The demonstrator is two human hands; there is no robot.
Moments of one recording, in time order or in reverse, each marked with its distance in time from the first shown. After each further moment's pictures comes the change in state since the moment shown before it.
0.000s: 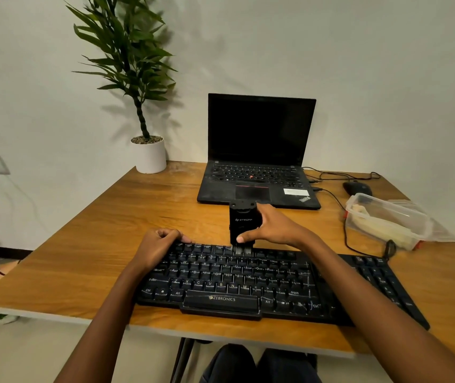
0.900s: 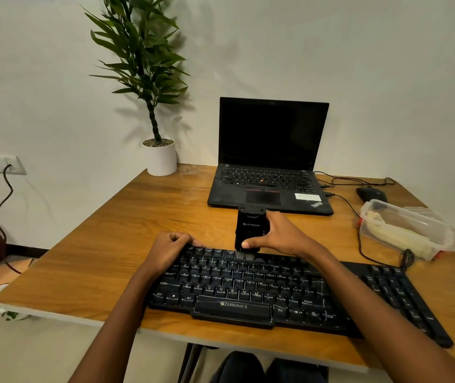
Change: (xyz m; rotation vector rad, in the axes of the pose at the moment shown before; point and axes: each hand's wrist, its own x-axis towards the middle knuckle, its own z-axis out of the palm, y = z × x) left_hand 0.006 -0.008 -0.003 0.007 -0.023 0.023; right_hand 0.007 0.004 0.012 -0.042 0.074 -0.045
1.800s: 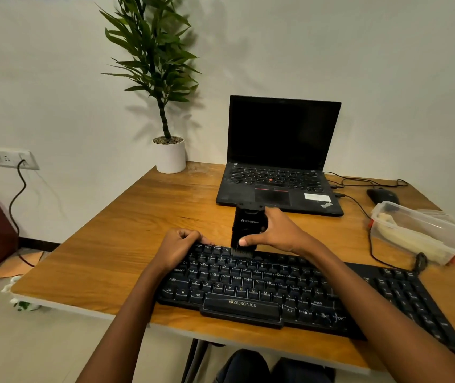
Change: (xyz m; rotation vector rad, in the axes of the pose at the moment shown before) left_hand -0.002 0.003 0.001 -0.020 0.005 0.014; right_hand 0.010 -0.013 0.011 0.030 -0.009 -0.020
